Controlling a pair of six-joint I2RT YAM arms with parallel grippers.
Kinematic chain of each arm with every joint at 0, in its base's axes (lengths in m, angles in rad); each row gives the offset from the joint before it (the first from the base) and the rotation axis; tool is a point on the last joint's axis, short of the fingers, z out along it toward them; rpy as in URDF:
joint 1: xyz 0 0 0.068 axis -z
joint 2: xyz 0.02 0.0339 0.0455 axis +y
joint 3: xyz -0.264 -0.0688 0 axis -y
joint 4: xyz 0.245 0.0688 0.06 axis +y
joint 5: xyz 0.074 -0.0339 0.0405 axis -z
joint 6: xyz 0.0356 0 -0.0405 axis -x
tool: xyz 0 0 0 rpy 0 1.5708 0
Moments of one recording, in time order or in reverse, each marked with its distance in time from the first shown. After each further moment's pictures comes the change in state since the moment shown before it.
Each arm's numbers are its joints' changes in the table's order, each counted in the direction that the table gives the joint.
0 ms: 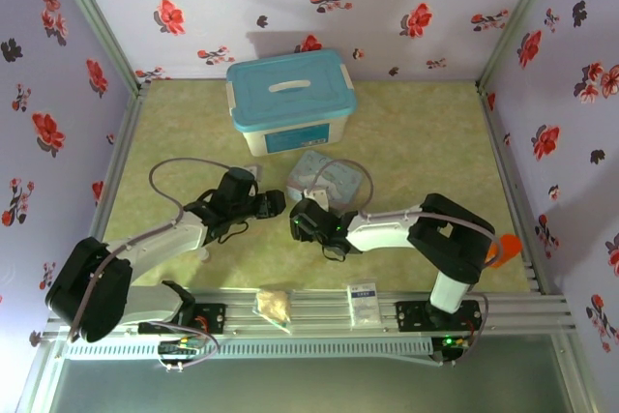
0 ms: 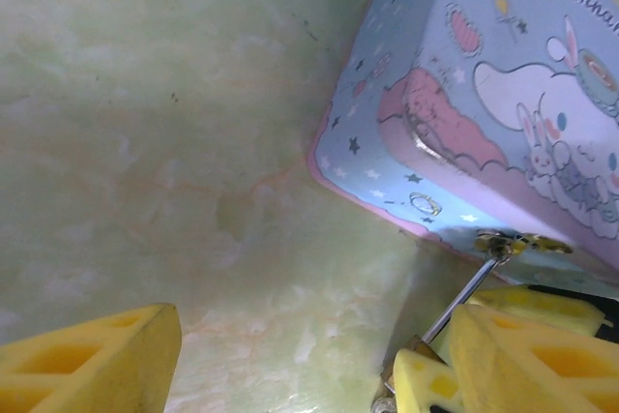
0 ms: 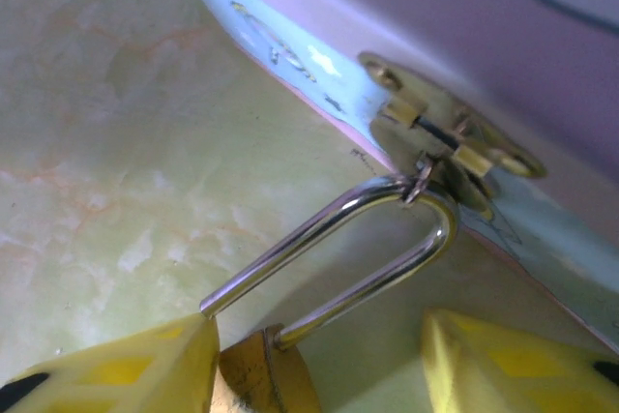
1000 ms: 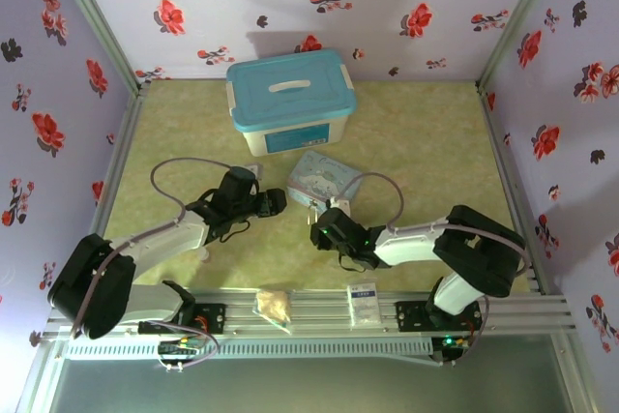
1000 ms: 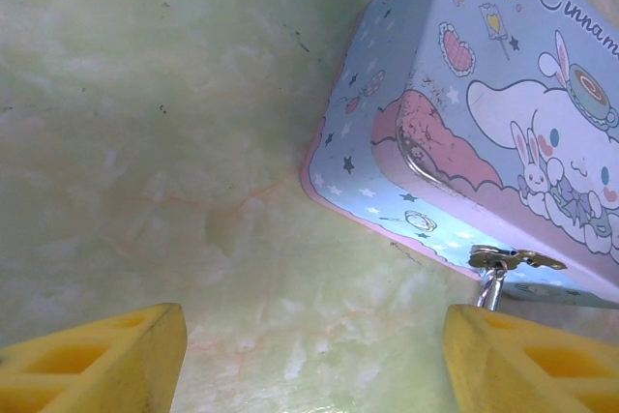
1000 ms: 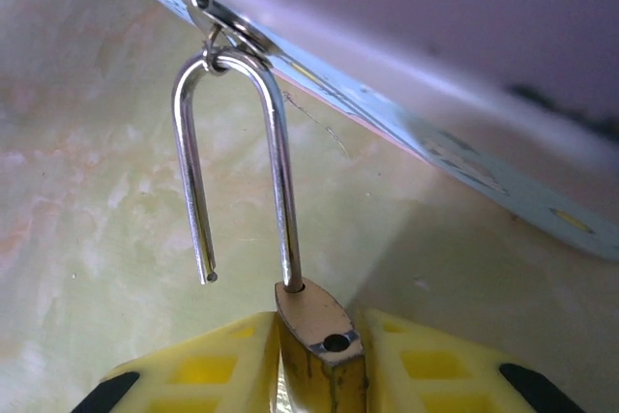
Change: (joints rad) left arm 0.000 0.027 0.010 -0.035 0.007 0.005; right arm 0.045 -0.191 -0.303 -0.249 -0.116 -0.134
